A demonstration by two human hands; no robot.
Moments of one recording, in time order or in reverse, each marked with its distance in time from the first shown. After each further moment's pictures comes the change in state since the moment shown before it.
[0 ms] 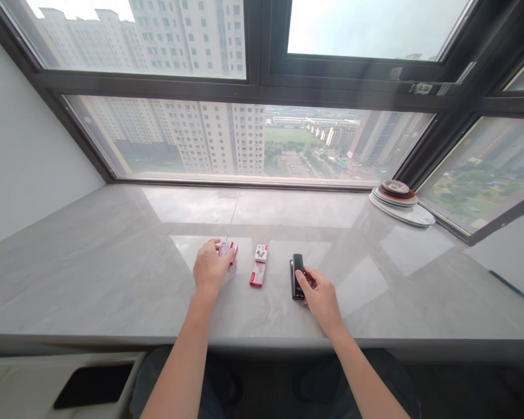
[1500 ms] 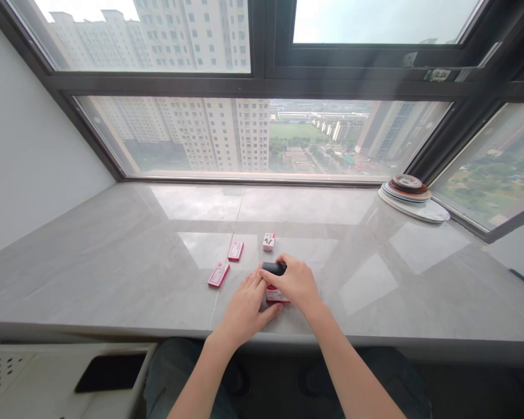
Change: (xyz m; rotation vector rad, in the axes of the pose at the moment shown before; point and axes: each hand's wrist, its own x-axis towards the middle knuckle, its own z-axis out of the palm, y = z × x) left_hand -0.115 0.022 -0.007 -0.170 -0.413 0.698; right_hand 0.011 -0.055 0.056 -0.423 -0.141 -0.203
